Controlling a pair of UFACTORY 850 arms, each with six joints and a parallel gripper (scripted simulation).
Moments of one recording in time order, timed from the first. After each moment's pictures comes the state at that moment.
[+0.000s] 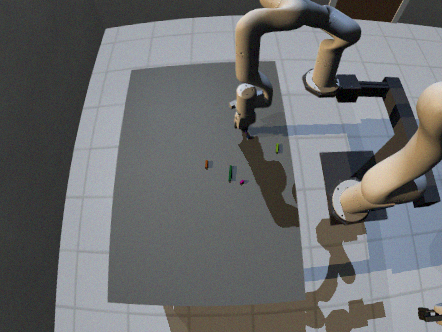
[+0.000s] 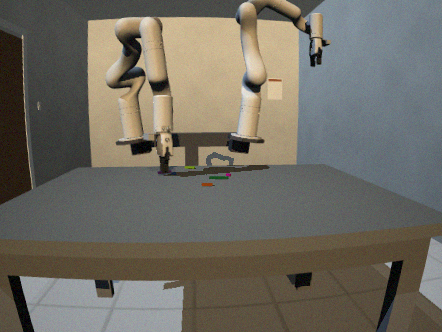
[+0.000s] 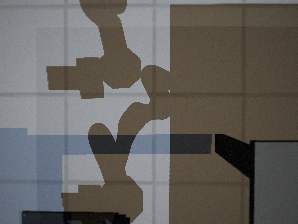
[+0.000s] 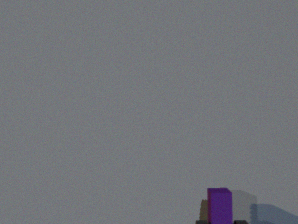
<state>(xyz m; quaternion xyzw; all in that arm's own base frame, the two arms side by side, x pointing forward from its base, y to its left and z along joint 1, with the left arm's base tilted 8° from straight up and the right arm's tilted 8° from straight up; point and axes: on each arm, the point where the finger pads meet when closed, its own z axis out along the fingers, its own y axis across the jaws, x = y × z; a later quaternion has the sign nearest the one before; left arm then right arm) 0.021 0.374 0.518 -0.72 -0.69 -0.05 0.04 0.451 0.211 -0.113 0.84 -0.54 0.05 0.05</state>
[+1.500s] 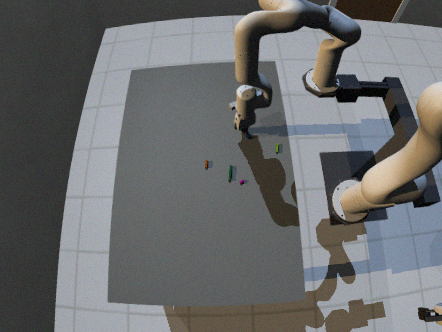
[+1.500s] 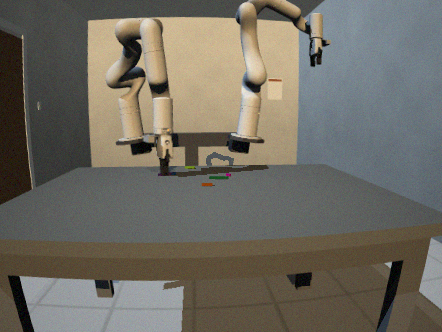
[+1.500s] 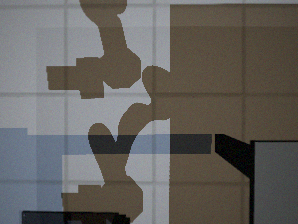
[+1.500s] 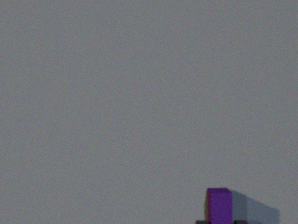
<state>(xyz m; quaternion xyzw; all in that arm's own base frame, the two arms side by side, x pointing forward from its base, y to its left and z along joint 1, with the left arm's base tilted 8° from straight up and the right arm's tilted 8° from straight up) 0.021 0.374 0.518 -0.72 -0.69 -0.05 0.04 0.451 0.210 -0.122 0.84 -0.54 0.05 0.05</state>
